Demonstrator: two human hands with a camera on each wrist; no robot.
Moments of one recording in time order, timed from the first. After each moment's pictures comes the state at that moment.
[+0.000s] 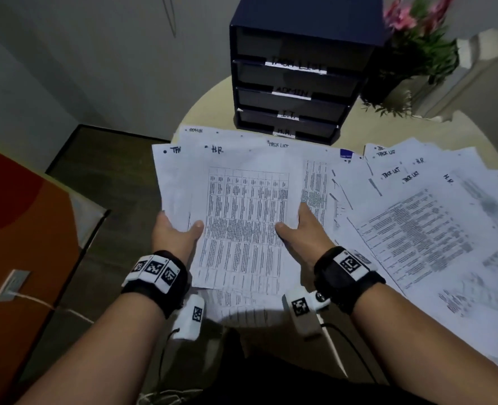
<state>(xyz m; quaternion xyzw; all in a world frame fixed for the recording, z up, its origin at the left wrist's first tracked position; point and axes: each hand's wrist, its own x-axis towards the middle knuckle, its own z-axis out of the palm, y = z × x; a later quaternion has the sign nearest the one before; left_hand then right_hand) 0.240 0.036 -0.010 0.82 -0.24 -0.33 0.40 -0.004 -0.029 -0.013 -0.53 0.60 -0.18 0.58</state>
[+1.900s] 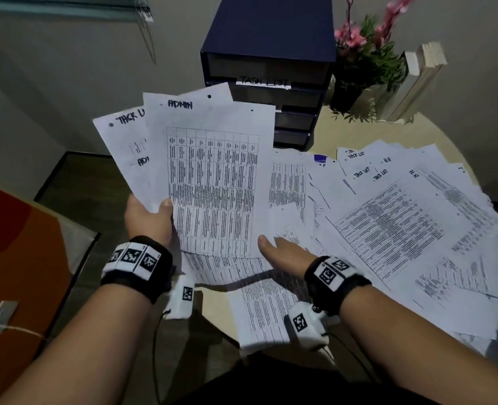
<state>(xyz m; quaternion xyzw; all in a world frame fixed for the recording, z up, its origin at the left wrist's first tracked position) 0.231 0.011 0.054 0.81 -0.25 -0.24 0.47 -0.013 0.000 0.029 -0.63 0.56 0.09 0.54</state>
